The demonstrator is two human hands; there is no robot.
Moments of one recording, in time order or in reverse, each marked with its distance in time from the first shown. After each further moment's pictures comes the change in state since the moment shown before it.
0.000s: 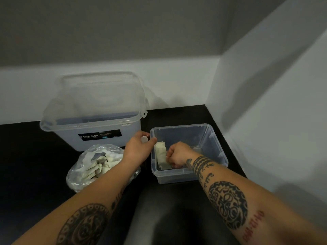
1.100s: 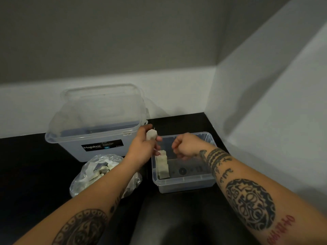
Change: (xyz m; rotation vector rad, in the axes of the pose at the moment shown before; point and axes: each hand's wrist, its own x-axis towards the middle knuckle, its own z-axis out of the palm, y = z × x) left_hand -0.007 0.038 -0.014 -0.401 -0.176 0.120; right_hand -0.025 -0.018 -0.061 0.097 0.026 -0.091
